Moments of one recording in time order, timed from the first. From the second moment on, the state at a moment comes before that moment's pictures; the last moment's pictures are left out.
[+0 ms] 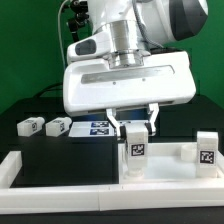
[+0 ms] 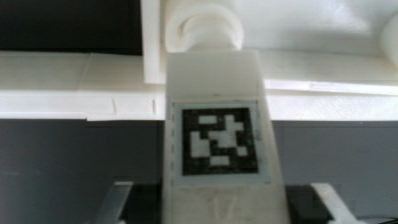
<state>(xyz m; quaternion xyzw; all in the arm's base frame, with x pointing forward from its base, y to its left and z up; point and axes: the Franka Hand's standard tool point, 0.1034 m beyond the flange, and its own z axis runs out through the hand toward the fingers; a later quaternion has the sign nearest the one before) 0.624 0.002 0.092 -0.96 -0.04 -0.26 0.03</state>
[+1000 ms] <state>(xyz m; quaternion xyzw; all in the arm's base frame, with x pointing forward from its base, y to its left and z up) 0.622 0.003 0.087 -0.96 -0.02 -0.27 0.03</state>
